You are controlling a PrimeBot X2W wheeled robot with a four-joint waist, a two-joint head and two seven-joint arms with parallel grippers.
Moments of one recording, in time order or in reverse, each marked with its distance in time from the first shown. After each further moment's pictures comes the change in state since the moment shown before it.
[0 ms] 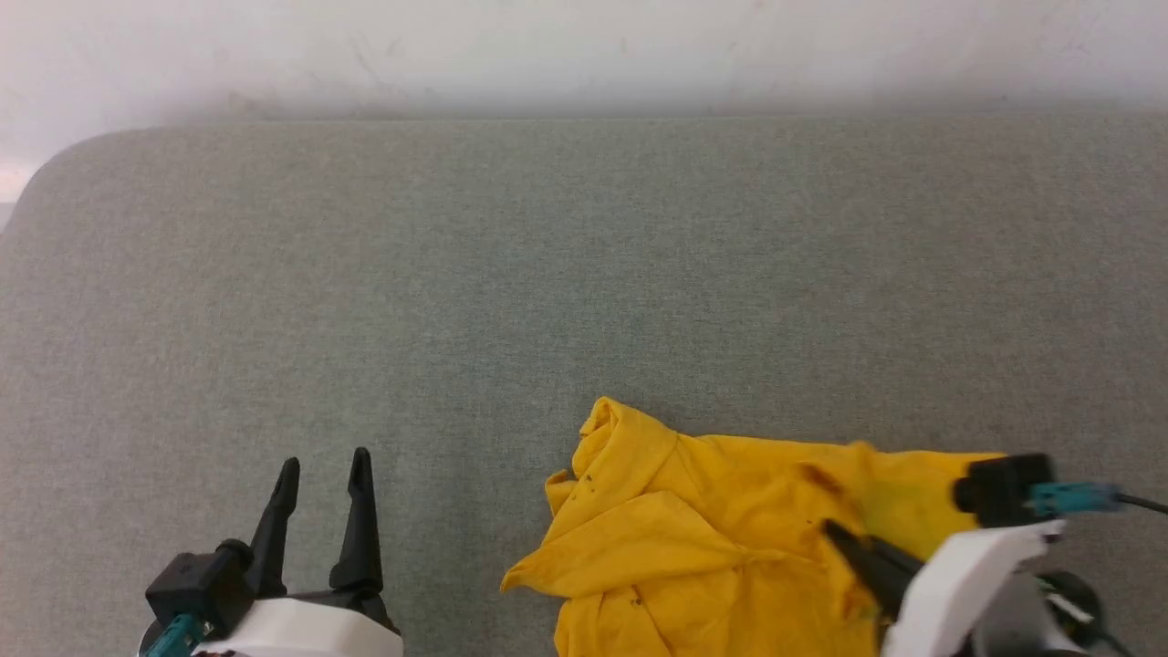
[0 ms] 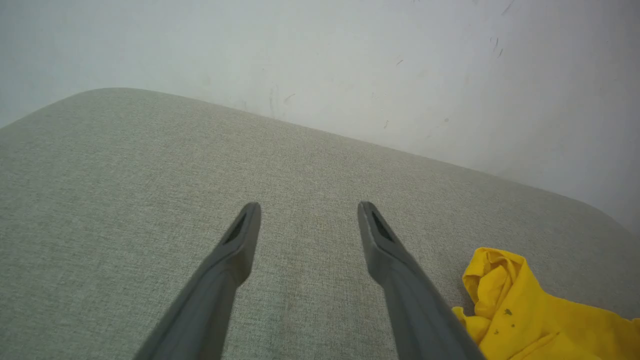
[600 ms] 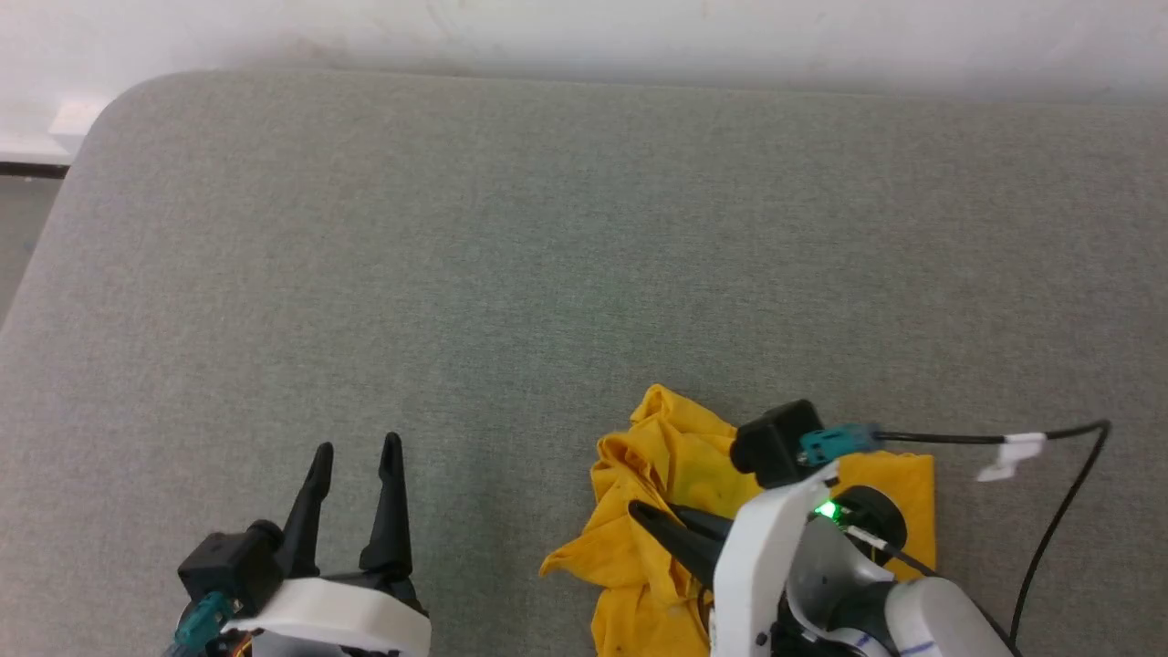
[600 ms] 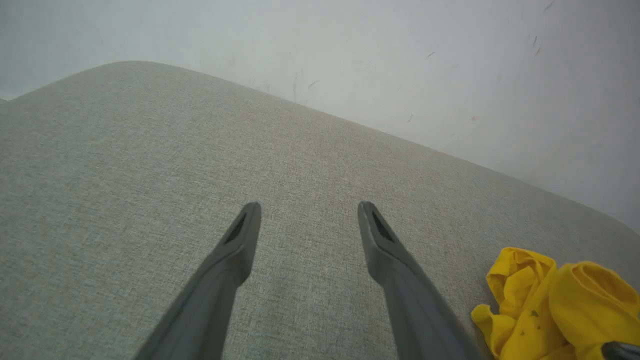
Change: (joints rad) left arm -0.051 -0.053 -0.014 0.055 -0.006 -0.029 0.000; right arm -0.232 0.022 0.378 0.132 0.011 0.000 -0.050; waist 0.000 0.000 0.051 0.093
